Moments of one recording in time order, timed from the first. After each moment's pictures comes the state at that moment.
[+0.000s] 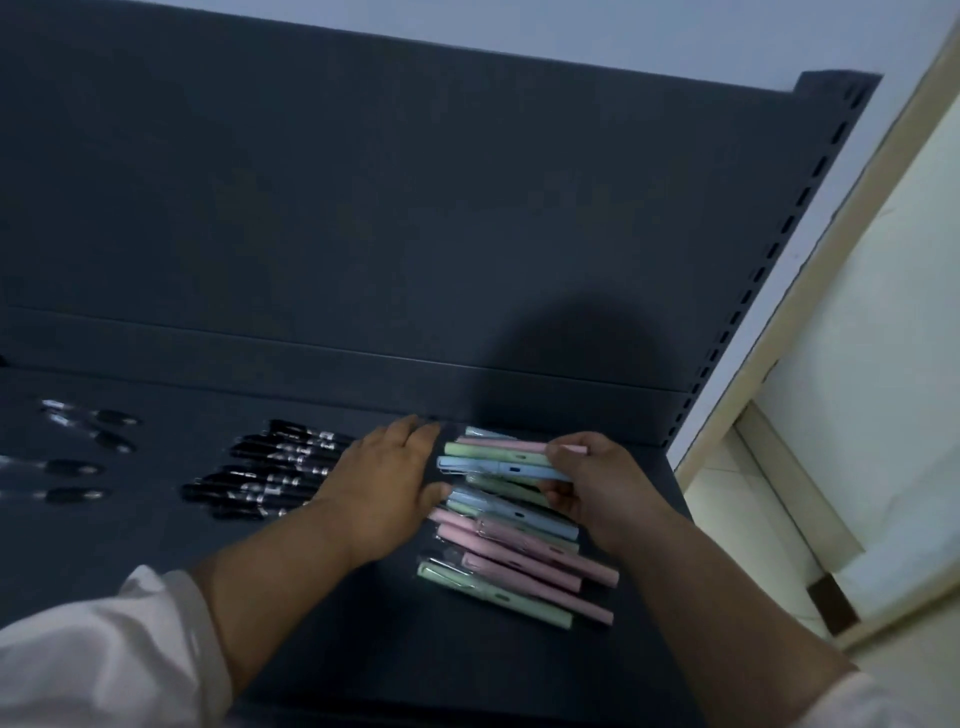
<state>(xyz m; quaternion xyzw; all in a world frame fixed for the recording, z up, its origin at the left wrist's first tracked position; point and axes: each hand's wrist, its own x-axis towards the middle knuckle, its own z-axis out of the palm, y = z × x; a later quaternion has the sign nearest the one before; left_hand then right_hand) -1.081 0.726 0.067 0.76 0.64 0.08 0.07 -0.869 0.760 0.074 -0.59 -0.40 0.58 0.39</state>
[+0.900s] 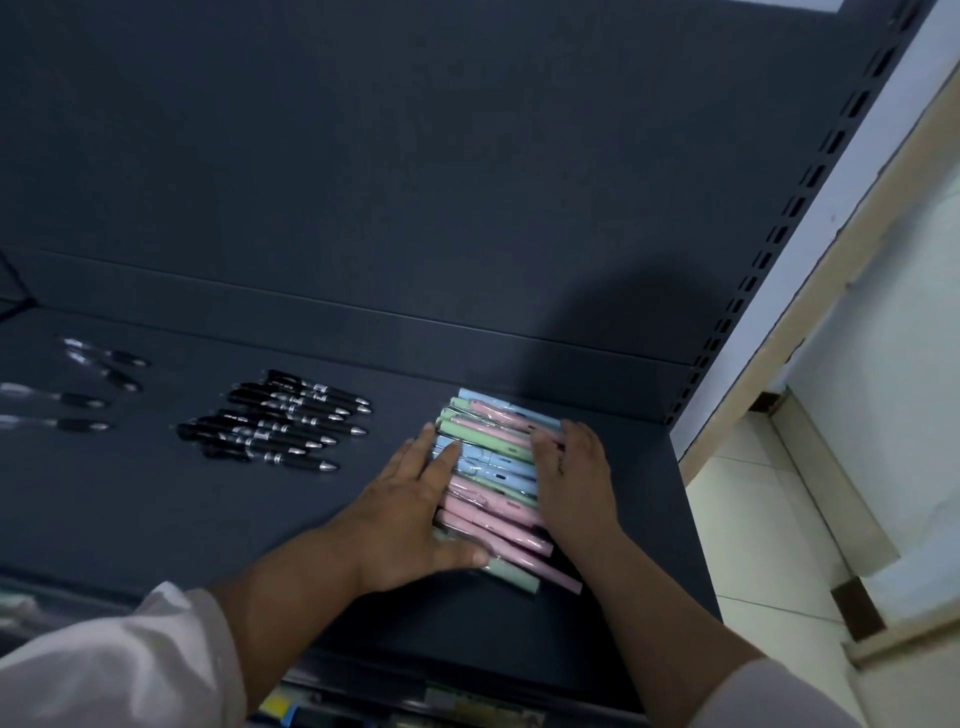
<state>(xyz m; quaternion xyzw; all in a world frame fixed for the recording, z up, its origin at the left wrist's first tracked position) -1.037 0.695 0.017 0.72 0.65 0.07 0.24 -0.853 0.766 -0.001 -0.64 -0.67 0.24 0.30</state>
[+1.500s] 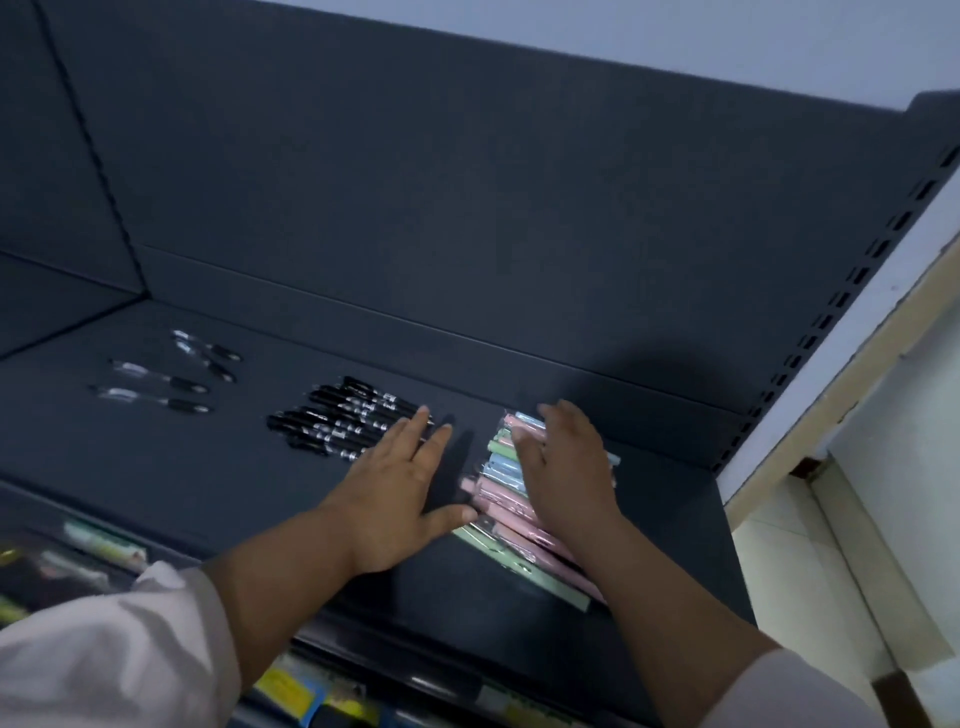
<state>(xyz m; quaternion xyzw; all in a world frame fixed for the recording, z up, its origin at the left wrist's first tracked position) -1.094 0.664 0.045 0.70 0.70 0.08 0.13 -0.919 0.756 0.046 -0.55 -0.79 0.13 0.25</state>
